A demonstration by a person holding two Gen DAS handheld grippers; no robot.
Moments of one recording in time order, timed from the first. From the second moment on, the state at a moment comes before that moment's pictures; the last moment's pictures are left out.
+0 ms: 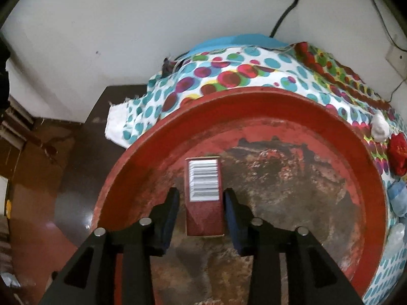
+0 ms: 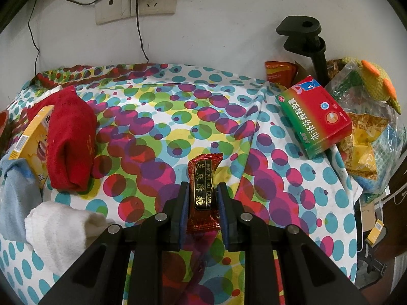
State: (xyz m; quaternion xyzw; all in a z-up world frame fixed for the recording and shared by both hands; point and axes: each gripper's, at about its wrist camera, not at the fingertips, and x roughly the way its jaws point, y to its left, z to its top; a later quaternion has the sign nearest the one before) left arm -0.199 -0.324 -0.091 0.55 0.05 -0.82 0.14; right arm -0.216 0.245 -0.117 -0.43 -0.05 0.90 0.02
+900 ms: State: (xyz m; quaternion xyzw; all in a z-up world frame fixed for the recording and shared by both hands) left arm -0.099 -0.218 -0.069 0.54 0.00 -0.84 0.04; right arm -0.215 0.236 -0.117 -0.43 -0.08 0.90 0.04
